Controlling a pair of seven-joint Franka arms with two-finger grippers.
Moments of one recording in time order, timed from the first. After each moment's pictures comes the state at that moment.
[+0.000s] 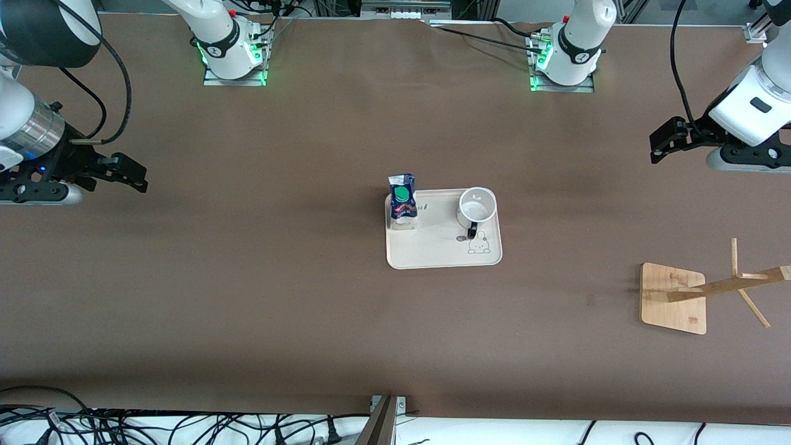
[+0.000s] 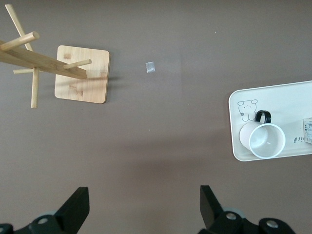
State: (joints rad) left arm -0.07 0.00 -0.02 -1.62 0.04 1.62 -0.04; right arm 0.21 0.10 -0.15 -1.63 0.00 1.76 0.08
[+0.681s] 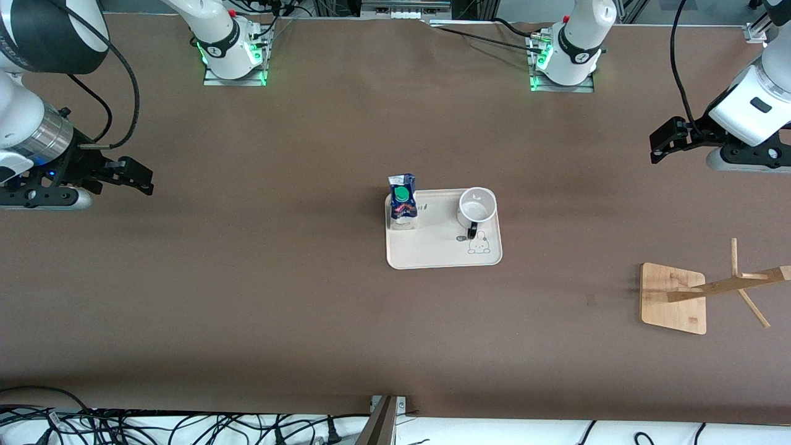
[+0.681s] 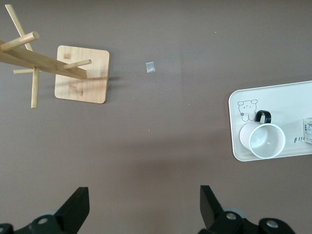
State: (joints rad) left arm -0.07 0.00 -0.02 -1.62 0.04 1.62 -0.04; right arm 0.22 0.11 -0.14 -1.63 0.00 1.76 0.08
